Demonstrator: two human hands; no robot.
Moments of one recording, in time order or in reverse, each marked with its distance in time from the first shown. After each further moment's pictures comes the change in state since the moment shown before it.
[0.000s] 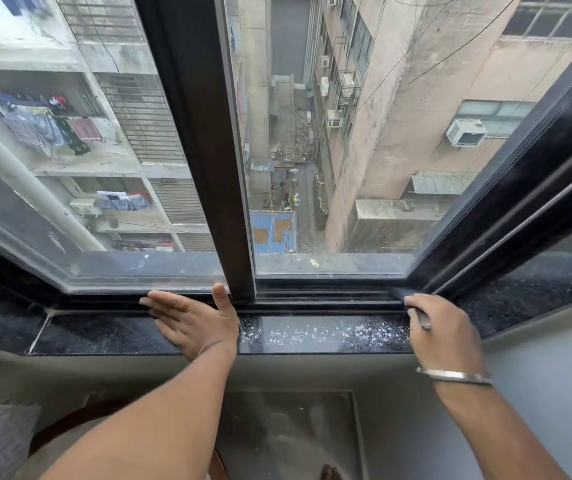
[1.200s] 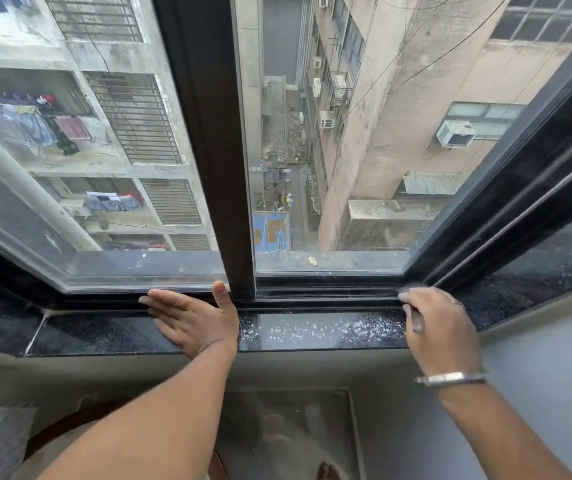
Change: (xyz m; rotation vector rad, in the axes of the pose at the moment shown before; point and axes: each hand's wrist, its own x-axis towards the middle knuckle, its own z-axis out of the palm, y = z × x) left_hand 0.002 -0.005 0.005 -0.015 0.013 0.009; right_hand -0.008 -0.006 -0.004 -0.064 0.055 -0.137
